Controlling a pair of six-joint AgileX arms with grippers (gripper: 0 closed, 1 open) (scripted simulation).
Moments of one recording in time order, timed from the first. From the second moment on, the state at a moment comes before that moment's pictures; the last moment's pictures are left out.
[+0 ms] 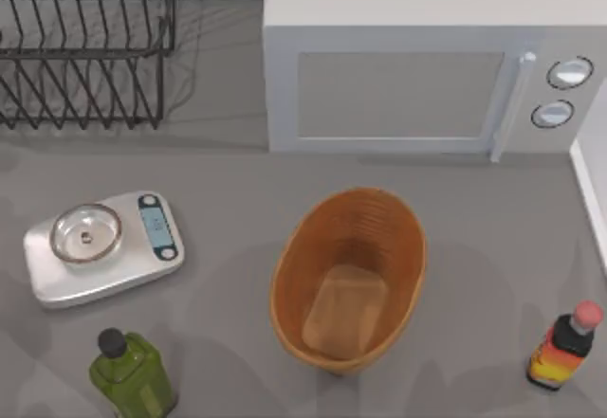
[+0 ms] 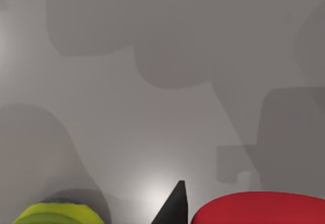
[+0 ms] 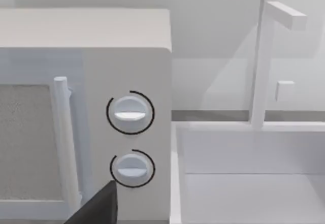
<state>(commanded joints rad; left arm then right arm) 0.41 1.66 1.22 -0.98 0.19 0.56 0.00 0.00 0.00 0.00 0.00 0.00</state>
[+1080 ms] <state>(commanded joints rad) 0.11 1.78 1.59 -1.25 0.12 0.60 0.00 0.00 0.00 0.00 0.00 0.00</state>
